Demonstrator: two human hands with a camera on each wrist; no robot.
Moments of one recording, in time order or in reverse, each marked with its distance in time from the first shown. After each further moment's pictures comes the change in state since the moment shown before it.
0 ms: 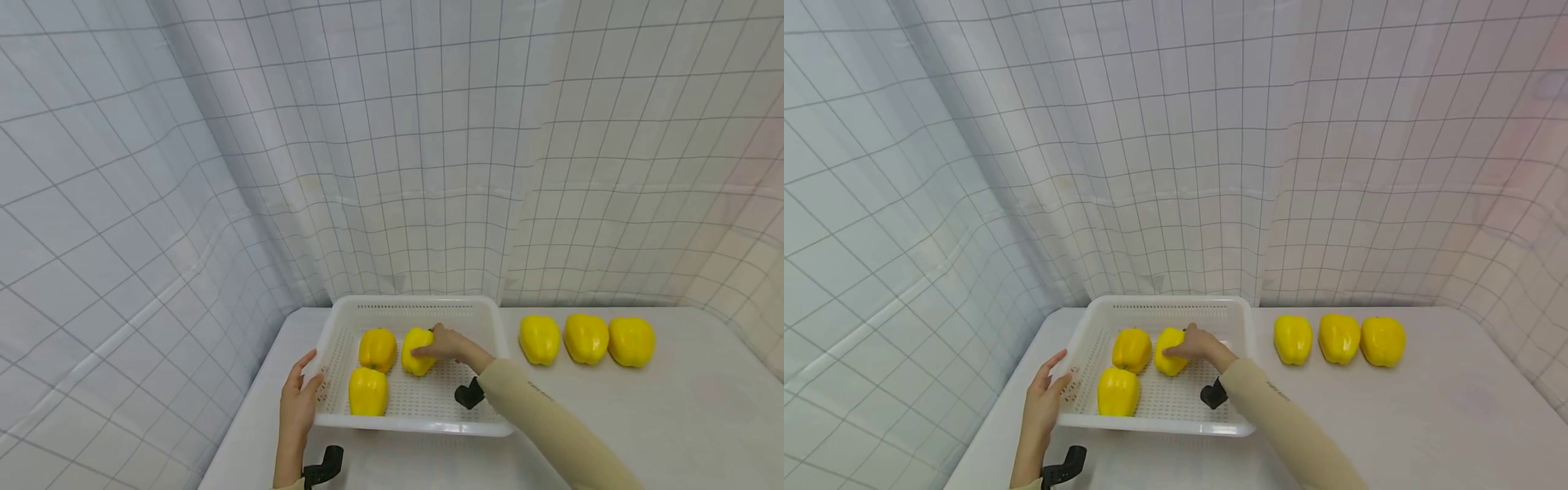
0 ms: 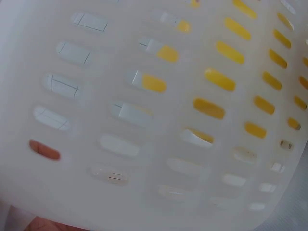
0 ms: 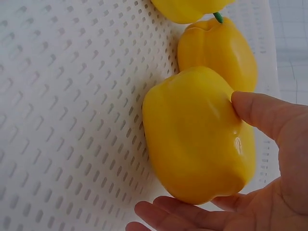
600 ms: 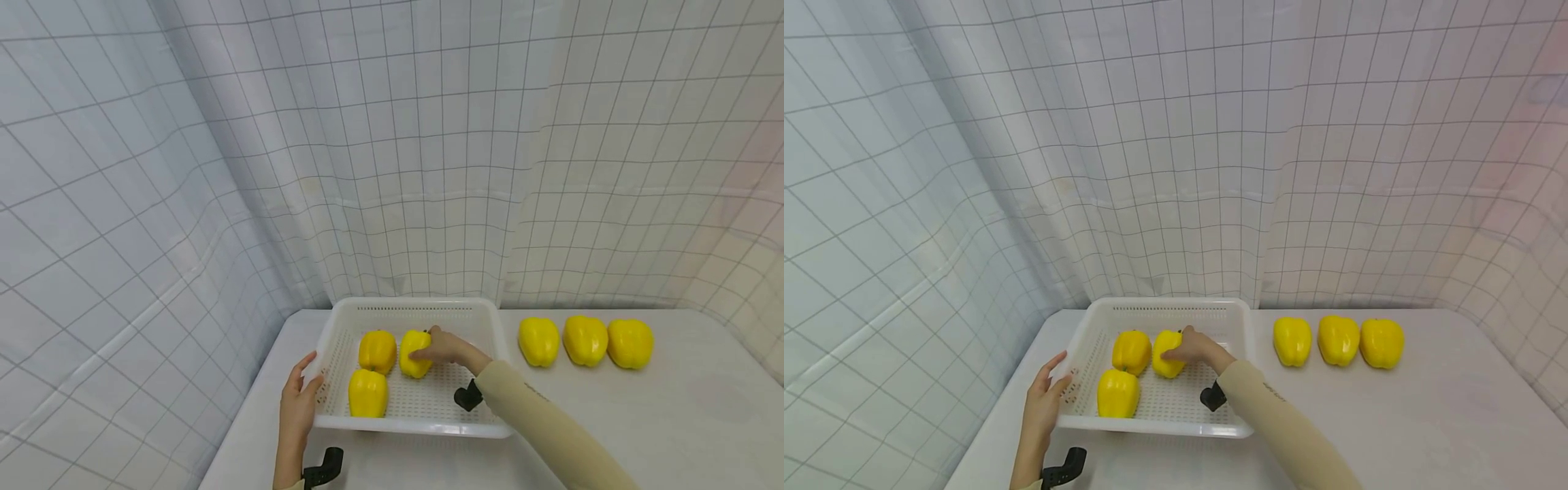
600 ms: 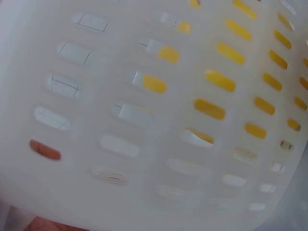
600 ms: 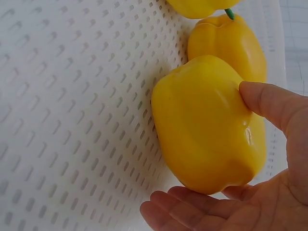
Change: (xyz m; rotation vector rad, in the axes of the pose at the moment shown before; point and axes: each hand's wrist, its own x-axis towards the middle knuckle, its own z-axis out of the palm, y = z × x) left_hand 0.001 -0.001 -0.001 -0.012 -0.014 0.000; right_hand 0.005 0.000 0.006 0.010 -0.004 -0.054
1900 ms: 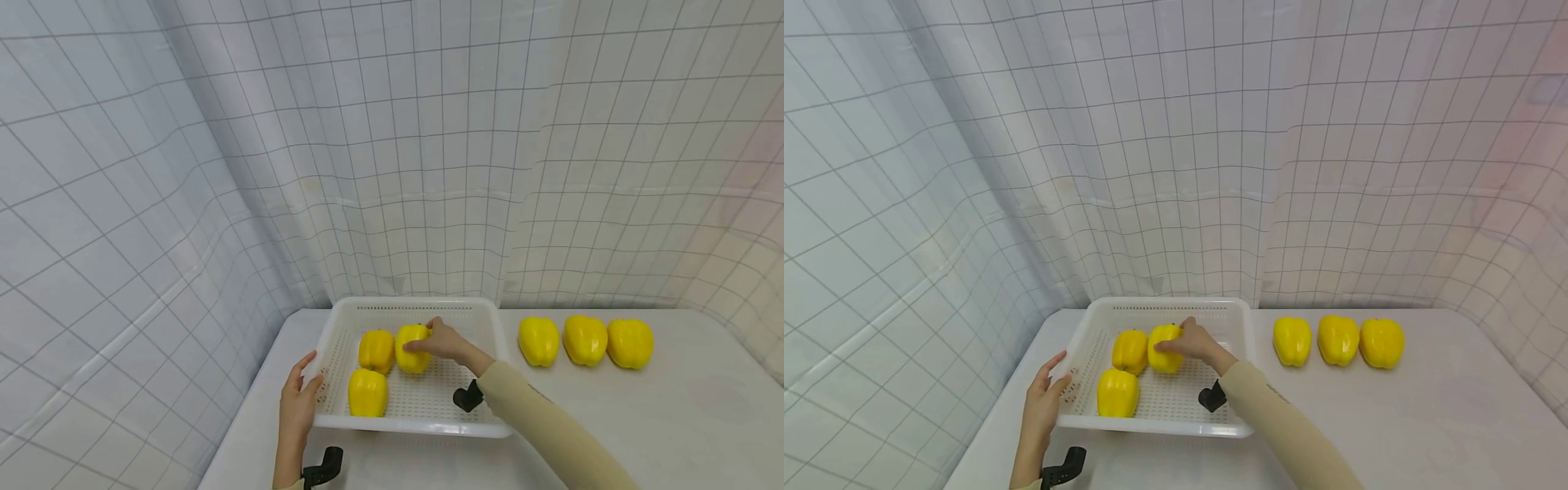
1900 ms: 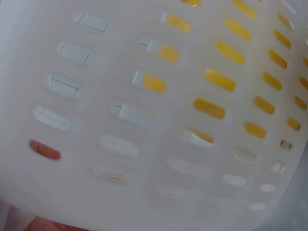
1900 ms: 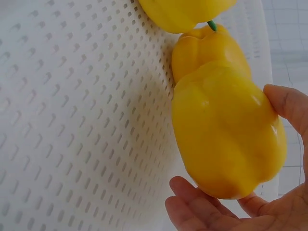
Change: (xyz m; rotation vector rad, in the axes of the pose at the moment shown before) left_hand -0.001 0.002 0.000 0.010 0.011 0.000; right_hand 0.000 -0.003 0.000 0.167 0.125 -0.030
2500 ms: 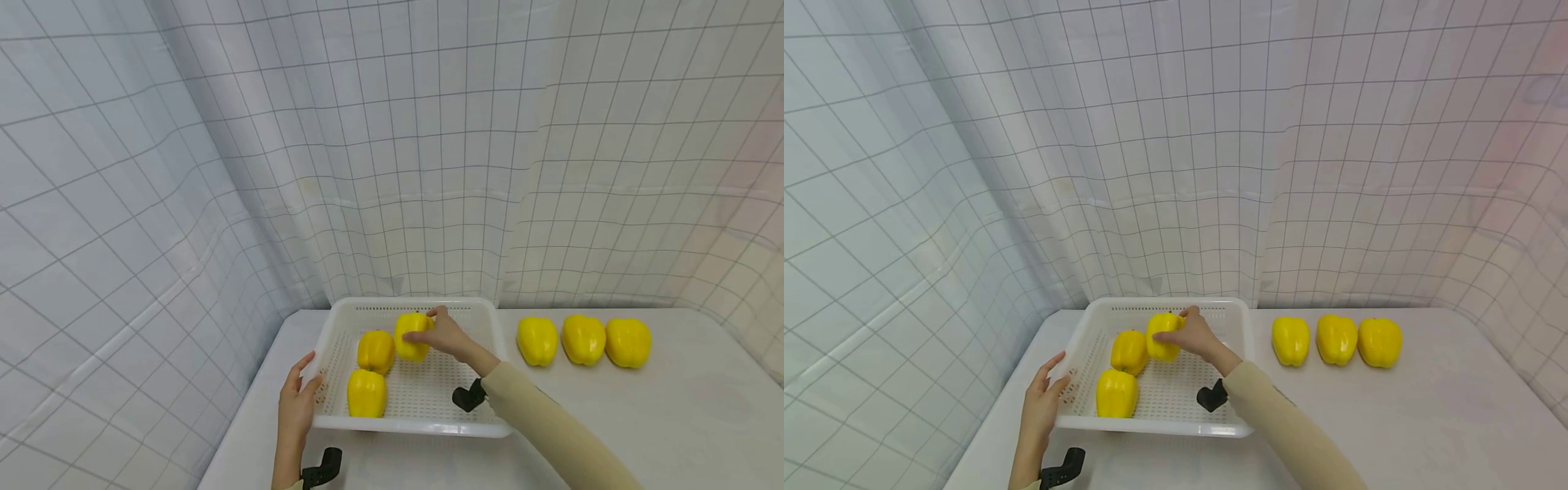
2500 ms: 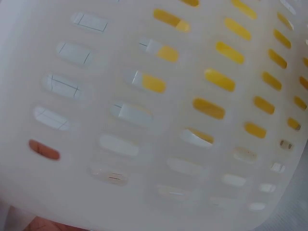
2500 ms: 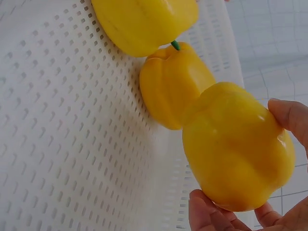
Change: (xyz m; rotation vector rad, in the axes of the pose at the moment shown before) left_hand -0.001 0.002 -0.002 -0.036 -0.021 0.006; right_hand -0.013 -0.014 -0.011 0.152 0.086 -0.057
